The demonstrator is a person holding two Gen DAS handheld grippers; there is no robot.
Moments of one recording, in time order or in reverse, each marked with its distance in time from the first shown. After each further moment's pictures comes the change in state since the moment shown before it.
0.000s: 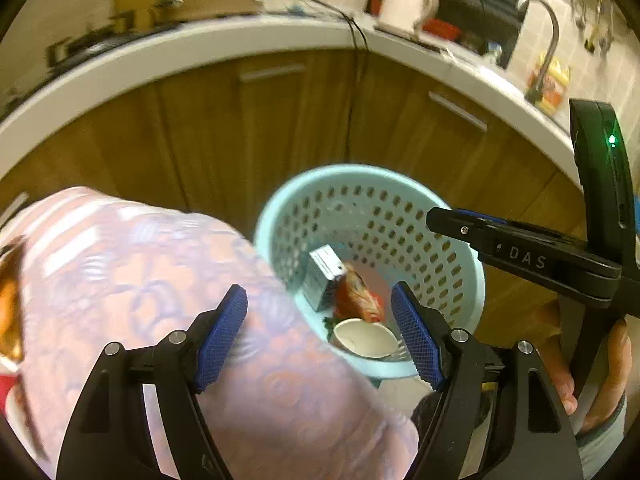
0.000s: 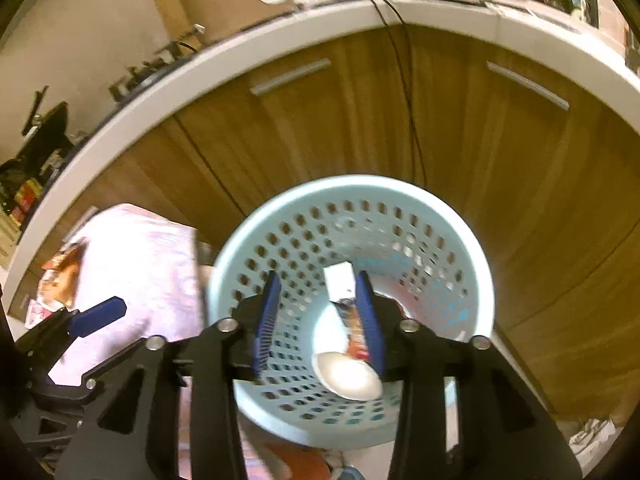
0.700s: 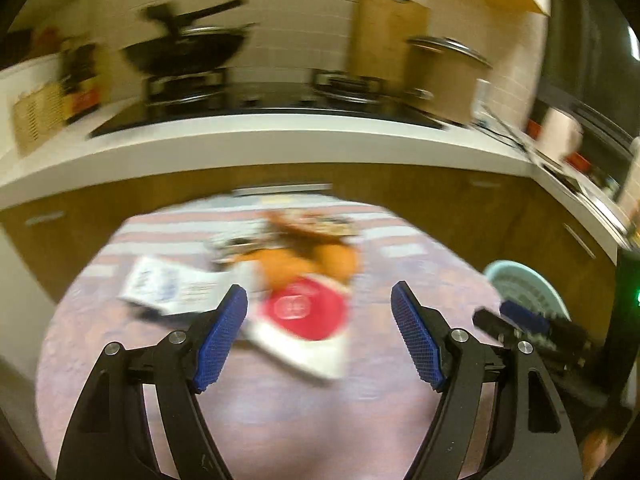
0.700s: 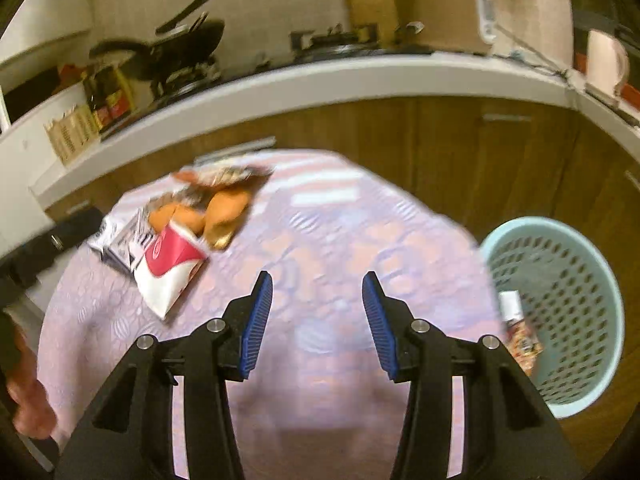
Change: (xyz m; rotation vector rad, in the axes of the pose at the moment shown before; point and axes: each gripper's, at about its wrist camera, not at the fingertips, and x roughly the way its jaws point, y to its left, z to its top) left arm -0.196 0.177 -0.092 -0.376 -0.269 0.448; right arm 0.004 0.242 -0.086 -0.347 -0.045 0.182
